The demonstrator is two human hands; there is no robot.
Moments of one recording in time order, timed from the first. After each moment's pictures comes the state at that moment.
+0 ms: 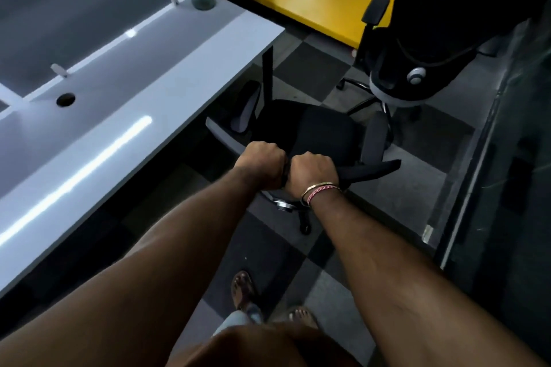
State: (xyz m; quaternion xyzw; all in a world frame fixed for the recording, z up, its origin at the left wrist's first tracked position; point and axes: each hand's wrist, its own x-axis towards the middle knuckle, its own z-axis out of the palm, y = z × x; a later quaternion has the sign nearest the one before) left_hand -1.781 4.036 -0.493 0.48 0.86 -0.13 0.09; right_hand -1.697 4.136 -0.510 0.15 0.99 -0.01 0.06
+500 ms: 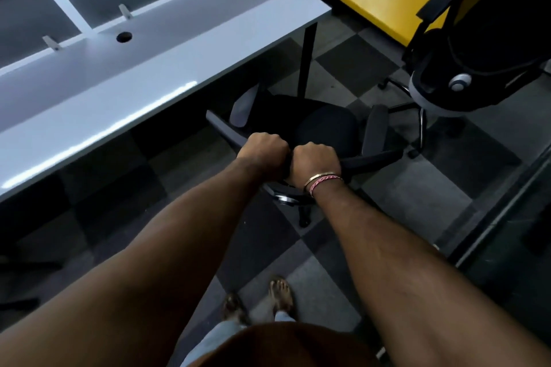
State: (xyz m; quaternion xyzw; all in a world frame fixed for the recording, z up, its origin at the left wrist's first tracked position) left_hand -1.658 4.030 -0.478 0.35 0.92 -0.11 0.13; right_hand -1.609 4.148 -0.505 0.01 1.00 0.00 0.06
